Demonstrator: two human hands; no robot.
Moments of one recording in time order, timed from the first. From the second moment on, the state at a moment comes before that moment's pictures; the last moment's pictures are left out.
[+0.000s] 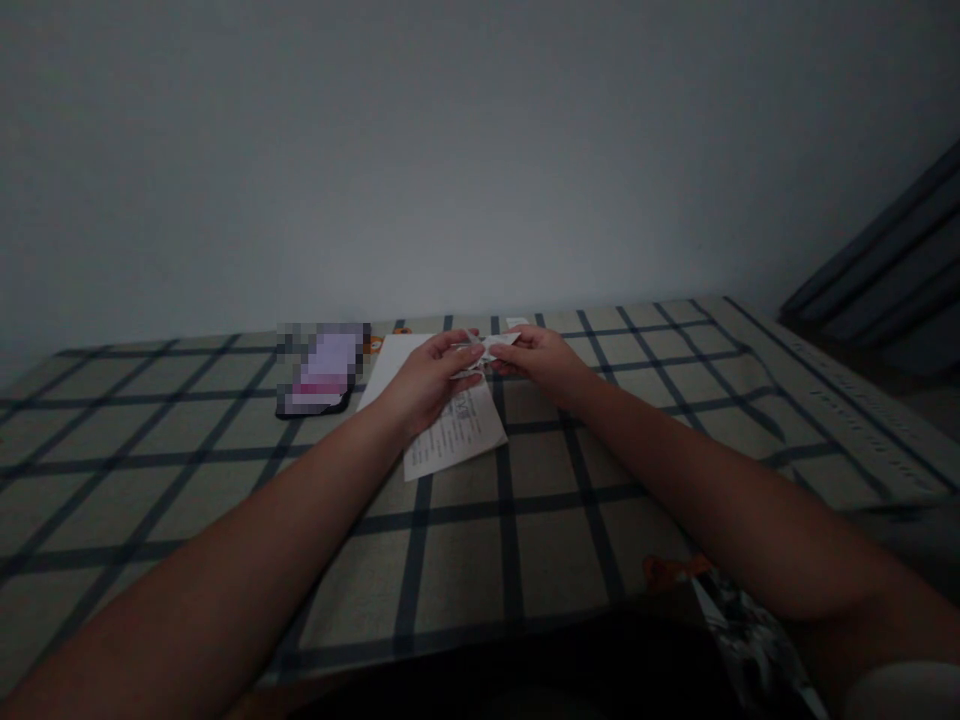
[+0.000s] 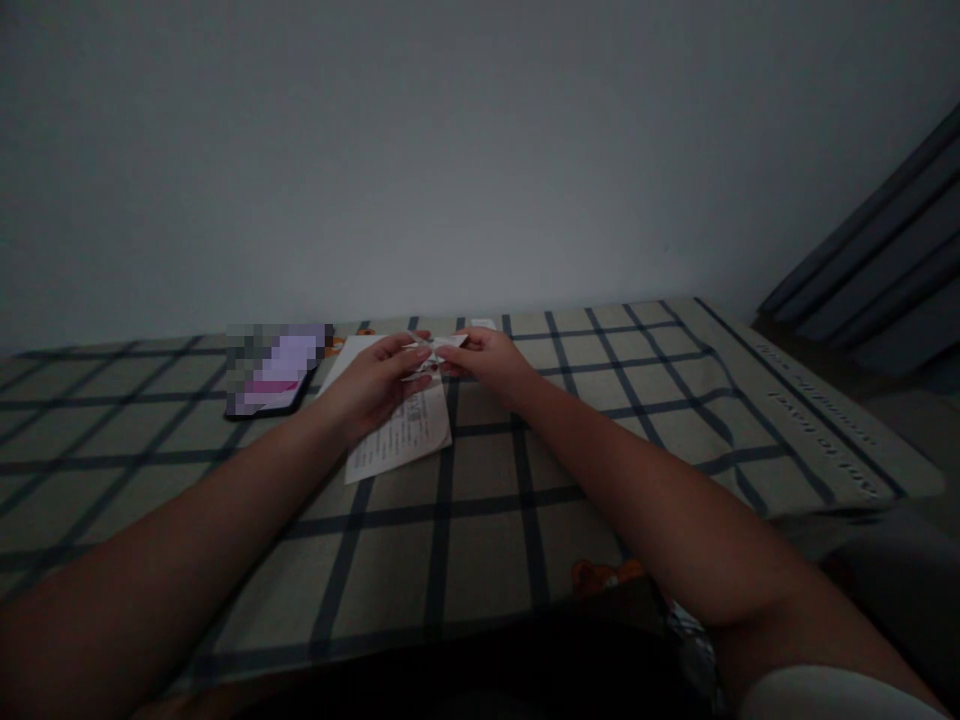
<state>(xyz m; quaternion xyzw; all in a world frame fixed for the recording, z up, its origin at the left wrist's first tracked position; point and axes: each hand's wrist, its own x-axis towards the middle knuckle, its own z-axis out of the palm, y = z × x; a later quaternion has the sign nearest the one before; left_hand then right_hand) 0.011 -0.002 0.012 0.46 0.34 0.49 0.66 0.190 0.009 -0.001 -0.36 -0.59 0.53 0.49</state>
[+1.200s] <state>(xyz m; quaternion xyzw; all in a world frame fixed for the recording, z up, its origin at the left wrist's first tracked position) 0.012 0.001 0.017 0.40 0.36 0.52 0.66 0.206 0.015 0.014 -0.36 -0.43 0.60 0.57</state>
